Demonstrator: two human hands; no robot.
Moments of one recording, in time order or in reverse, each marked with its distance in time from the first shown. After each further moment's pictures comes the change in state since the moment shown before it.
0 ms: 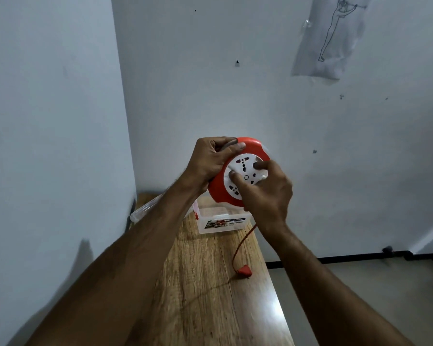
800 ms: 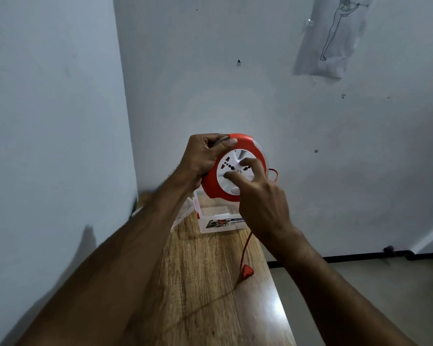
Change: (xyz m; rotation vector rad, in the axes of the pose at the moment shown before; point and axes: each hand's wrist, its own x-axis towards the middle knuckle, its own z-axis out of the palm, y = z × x) left_hand 0.005 -0.001 -0.018 0.034 0.034 0.003; right_hand -0.007 0.005 -0.008 -0.572 -0.246 -0.650
